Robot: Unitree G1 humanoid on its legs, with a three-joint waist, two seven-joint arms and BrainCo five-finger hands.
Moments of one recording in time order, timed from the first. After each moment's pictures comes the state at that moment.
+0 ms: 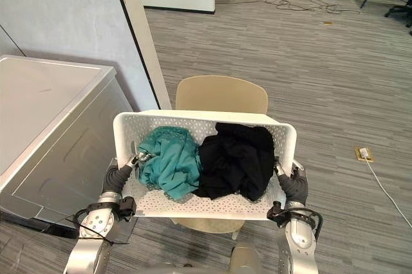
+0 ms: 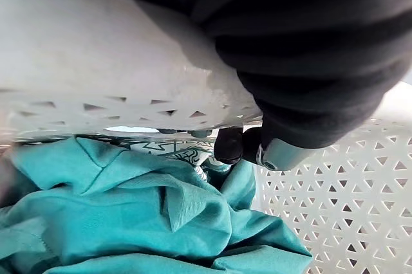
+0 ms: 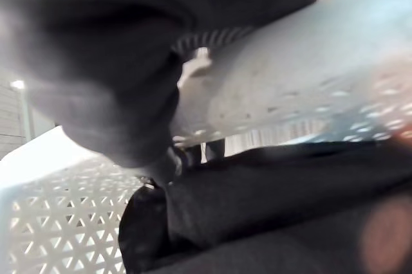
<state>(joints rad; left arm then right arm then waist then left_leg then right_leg) 0.26 0.13 -0.03 -0.19 -0.07 0.04 0.09 0.32 0.01 -0.16 -0.17 0.20 -0.07 -0.08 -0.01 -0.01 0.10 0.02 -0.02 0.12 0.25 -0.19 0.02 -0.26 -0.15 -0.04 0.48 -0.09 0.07</state>
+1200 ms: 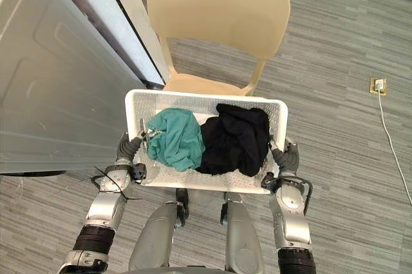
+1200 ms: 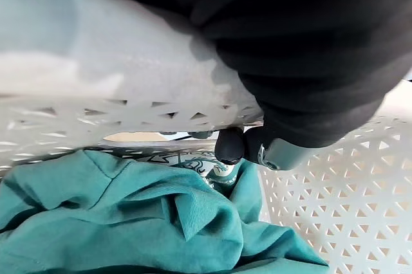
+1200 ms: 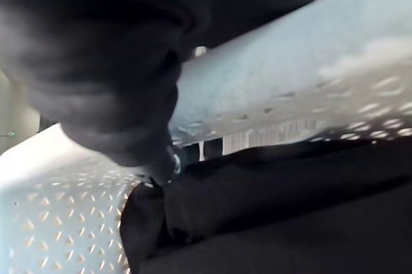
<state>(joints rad) -0.16 0.12 0.01 0.15 -0.06 0.08 0.19 0.01 -0.07 -0.13 -0.02 0.19 0.00 -0.23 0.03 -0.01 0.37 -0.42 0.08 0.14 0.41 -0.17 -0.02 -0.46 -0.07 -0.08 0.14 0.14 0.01</state>
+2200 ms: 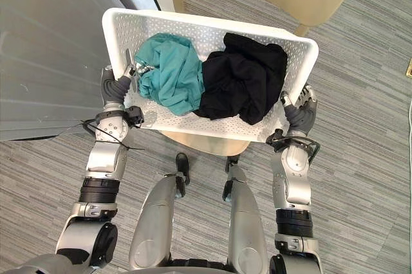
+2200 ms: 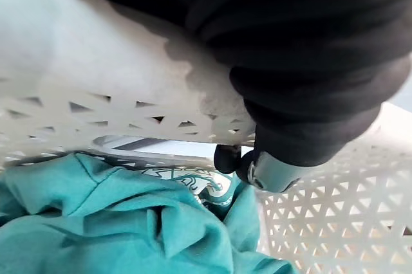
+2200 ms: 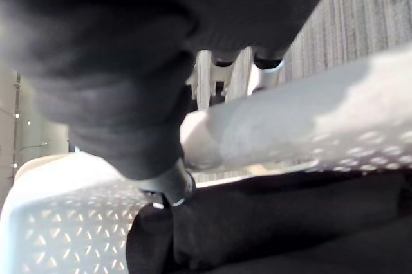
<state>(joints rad) -0.54 0.13 0.09 0.15 -0.02 0.07 0.33 -0.28 -0.10 -0.22 0.02 0.29 -0.06 -0.33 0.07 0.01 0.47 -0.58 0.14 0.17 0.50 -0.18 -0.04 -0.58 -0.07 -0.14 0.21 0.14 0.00</state>
